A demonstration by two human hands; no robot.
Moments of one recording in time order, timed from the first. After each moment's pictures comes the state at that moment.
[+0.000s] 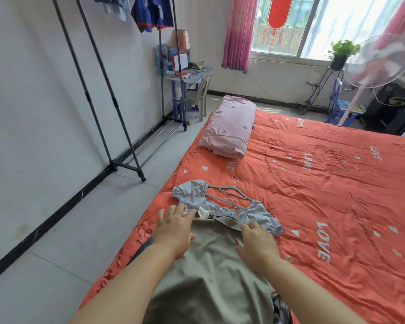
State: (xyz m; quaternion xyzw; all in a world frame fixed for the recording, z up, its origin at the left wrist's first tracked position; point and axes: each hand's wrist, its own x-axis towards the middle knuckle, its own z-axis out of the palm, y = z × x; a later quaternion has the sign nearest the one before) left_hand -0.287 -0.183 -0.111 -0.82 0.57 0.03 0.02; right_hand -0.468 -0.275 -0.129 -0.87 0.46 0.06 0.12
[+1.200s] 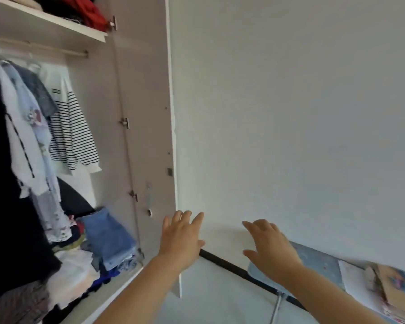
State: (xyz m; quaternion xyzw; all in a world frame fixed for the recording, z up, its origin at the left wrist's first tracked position) left_hand -0.303 0.826 0.062 -0.95 -0.26 -0.15 0.05; right_hand -0.187 0.660 0.068 -0.88 -0.45 -0.06 0.11
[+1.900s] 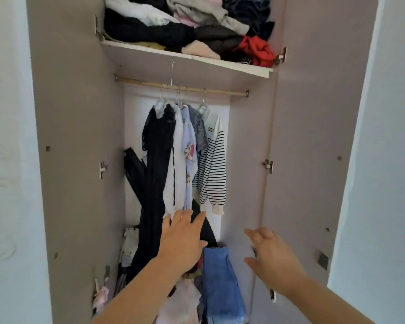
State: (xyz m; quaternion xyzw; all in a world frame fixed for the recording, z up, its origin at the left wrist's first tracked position) left_hand -0.368 1.125 0.136 -0.77 -0.59 -0.19 0.16; right_hand -0.173 1.093 0.133 -0.63 -0.76 -0.07 0.14
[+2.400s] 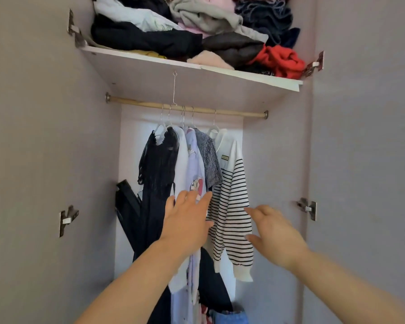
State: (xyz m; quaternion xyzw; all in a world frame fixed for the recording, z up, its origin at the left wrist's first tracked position) left_hand -0.382 1.366 0.228 -0.74 -0.57 -0.26 0.24; right_hand -0.191 1.362 0.221 -0.59 -0.77 -0.16 0.20
